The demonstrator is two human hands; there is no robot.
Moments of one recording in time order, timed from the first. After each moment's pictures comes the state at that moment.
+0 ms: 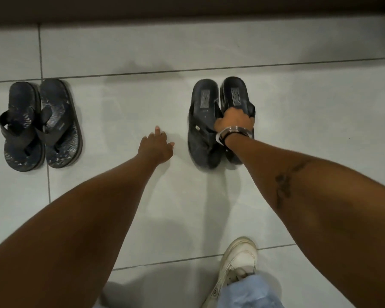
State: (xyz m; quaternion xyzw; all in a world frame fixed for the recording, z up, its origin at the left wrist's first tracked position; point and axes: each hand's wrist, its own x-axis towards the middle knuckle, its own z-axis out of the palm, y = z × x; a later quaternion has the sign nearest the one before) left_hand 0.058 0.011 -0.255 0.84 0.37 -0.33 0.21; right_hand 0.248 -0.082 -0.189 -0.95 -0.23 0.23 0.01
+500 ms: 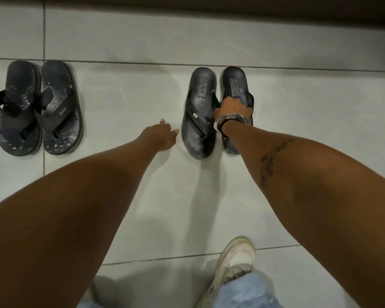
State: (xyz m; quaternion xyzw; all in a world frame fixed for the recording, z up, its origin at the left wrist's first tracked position) left_hand 0.061 0.030 -0.245 0.80 0.38 -0.36 0.29; right_hand 0.241 -0.046 -0.211 -0.94 -0.25 0.21 -0.05
